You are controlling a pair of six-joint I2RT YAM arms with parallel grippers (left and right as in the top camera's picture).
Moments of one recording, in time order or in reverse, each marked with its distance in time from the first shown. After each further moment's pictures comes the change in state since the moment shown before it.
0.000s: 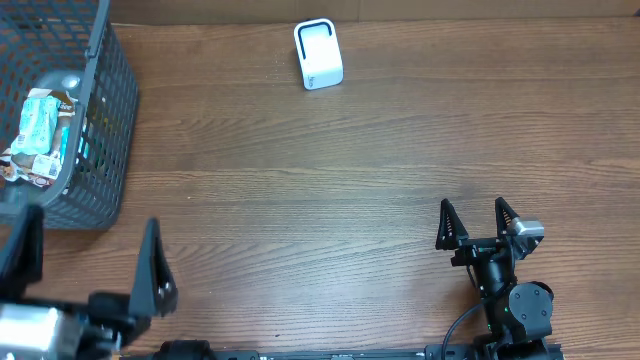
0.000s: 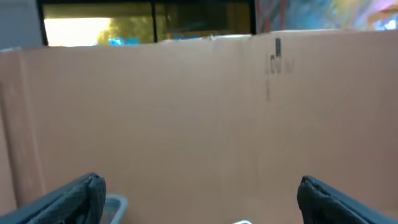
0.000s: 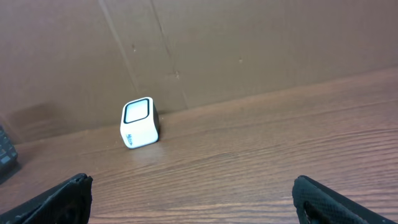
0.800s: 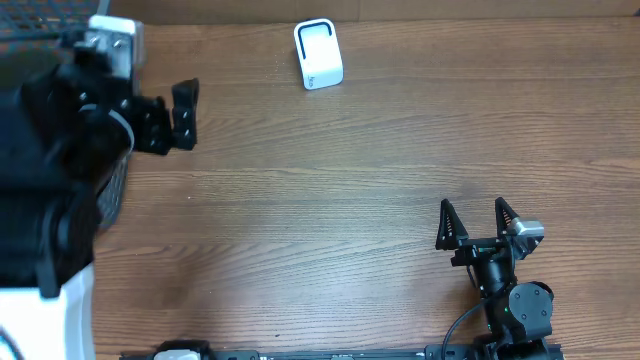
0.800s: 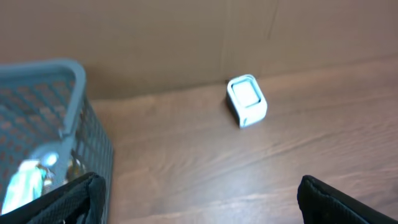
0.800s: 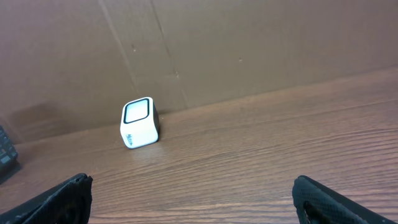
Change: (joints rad) left arm 0.000 0.870 0.642 -0.629 0.009 0.079; right arm 0.000 0.000 0.000 0.002 0.000 0.000
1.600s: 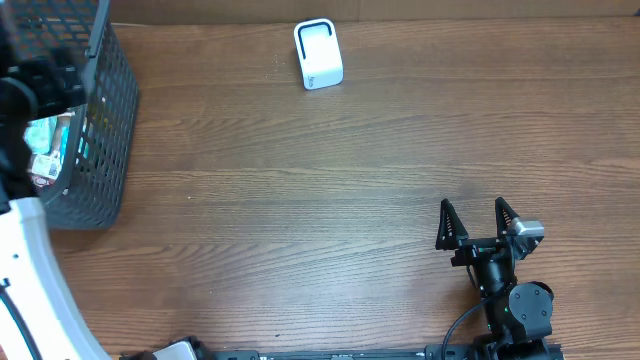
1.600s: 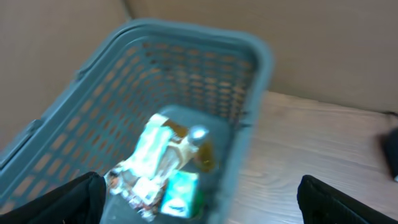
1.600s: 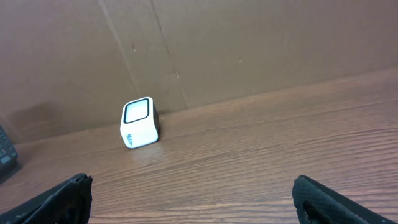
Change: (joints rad) left arm 0.447 0.160 0.000 0.141 -0.120 0.006; right arm 0.000 0.000 0.000 0.000 0.000 0.000
